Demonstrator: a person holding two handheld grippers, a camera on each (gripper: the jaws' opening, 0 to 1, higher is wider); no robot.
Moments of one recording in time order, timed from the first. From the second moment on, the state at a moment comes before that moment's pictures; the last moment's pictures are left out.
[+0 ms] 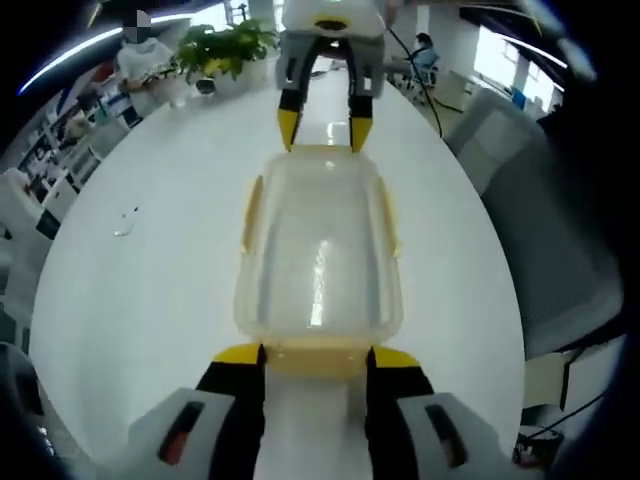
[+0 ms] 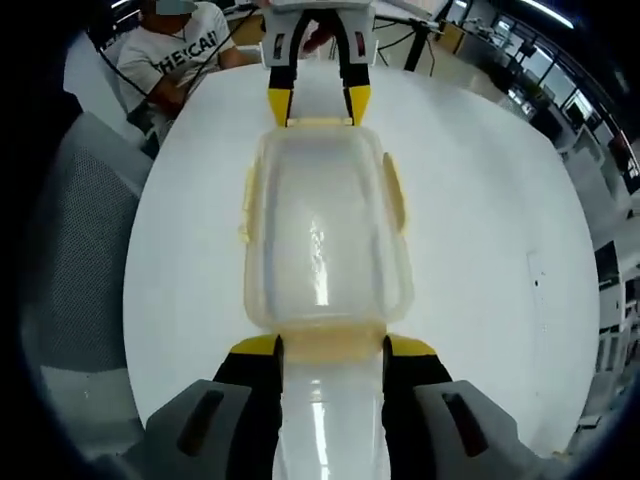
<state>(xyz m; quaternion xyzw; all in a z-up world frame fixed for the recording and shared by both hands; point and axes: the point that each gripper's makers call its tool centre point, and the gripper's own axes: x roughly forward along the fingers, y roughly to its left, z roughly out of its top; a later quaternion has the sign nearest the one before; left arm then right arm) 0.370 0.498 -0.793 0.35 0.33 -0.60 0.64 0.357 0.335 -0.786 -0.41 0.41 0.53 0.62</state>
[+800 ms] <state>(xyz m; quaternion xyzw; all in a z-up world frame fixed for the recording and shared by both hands) 0.364 0.486 -0.779 0.35 0.34 -0.59 0.65 0.358 0.322 -0.783 -0.41 0.39 0.55 0.62</state>
